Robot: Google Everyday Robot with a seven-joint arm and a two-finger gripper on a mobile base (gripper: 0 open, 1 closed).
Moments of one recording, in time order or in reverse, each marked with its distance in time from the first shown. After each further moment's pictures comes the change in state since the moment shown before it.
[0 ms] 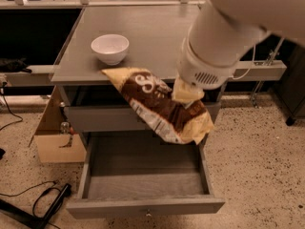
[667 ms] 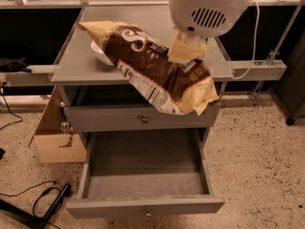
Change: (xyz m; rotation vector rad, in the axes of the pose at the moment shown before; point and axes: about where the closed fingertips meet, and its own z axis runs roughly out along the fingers) arm -0.041 -0.016 -0.097 0.112 0.038 -0.047
